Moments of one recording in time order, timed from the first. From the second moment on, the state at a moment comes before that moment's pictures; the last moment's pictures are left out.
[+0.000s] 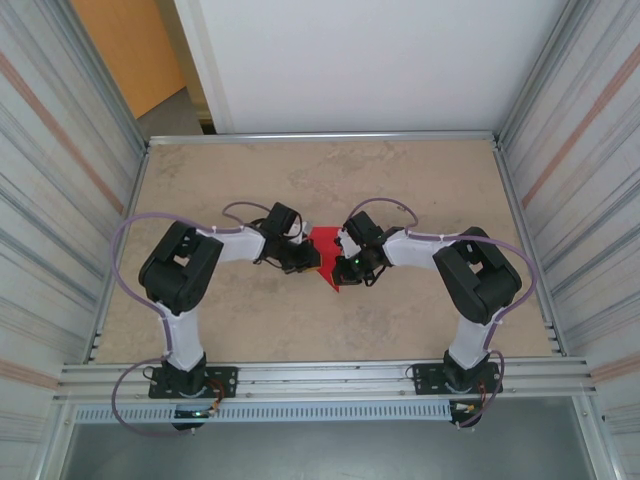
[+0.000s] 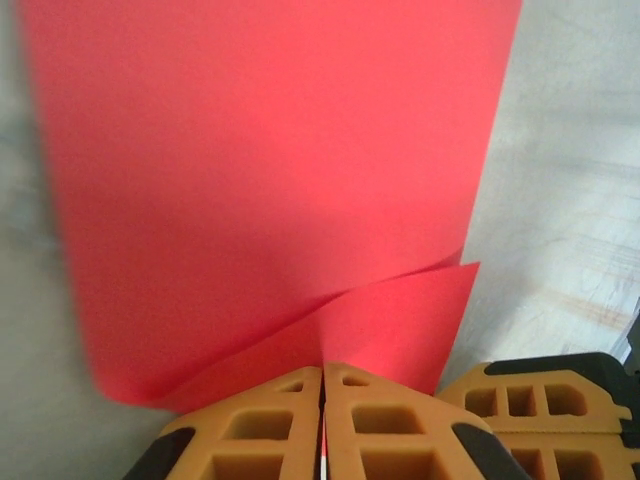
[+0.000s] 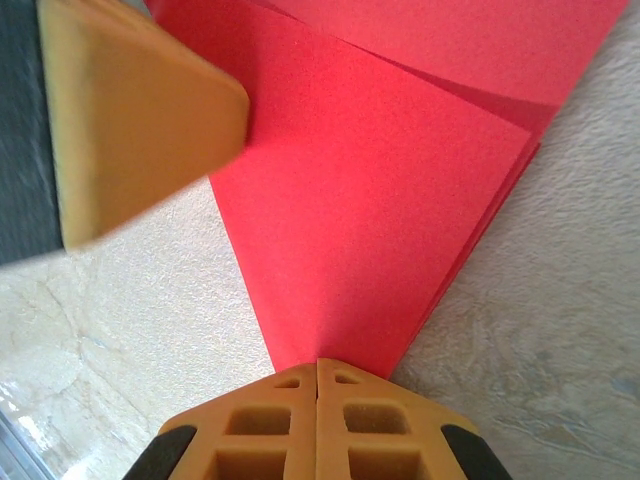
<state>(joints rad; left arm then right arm) -0.53 1.90 1.01 -0.17 0.56 -0.66 0.64 1.80 0.96 -0.37 -0.43 0.44</state>
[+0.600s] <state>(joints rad) -0.36 1.92 1.11 -0.31 0.52 -0.58 0.64 1.78 0.97 -0.38 -0.41 0.49</state>
